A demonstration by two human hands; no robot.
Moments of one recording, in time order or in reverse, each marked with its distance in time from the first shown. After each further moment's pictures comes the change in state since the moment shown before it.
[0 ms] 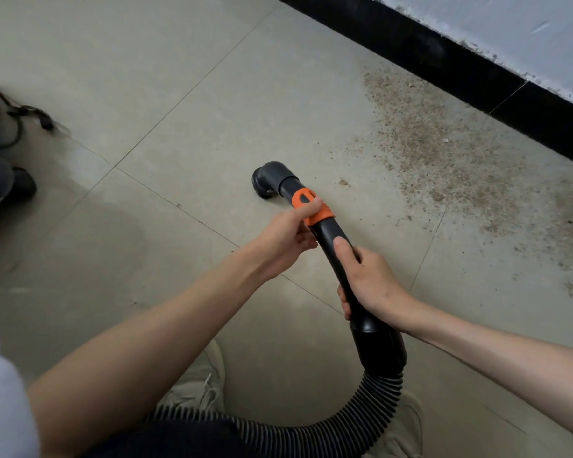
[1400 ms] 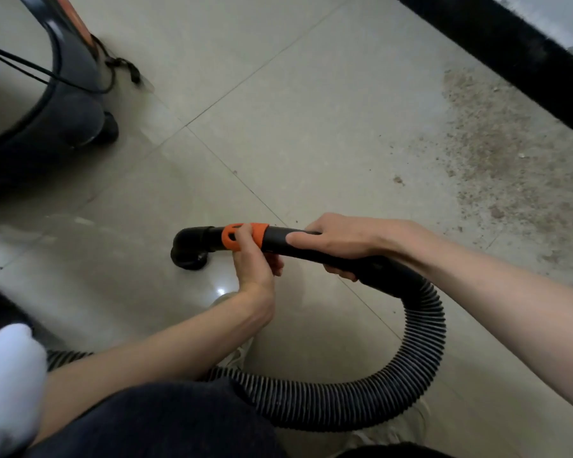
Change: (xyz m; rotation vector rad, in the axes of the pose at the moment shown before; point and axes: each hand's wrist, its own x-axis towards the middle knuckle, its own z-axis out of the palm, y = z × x) left_hand -0.068 -0.057 -0.051 -0.385 0.768 0.238; right_hand 0.033 -0.083 0.041 -0.699 -0.809 -0.120
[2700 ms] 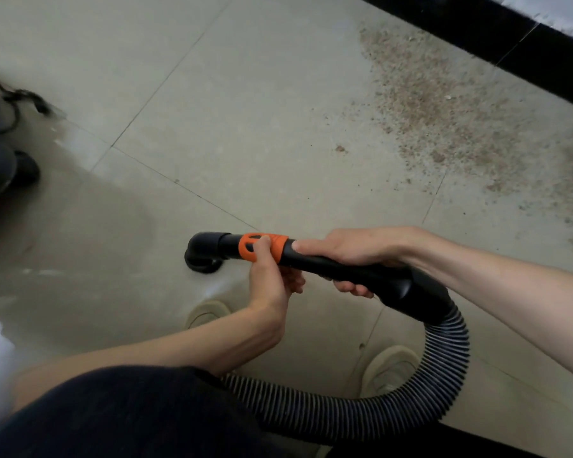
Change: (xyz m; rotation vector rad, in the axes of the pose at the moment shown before) left_hand -0.050 -0.026 0.029 0.214 -0.332 -0.171; right_hand -0.056 0.056 0.029 0.419 0.029 0.284
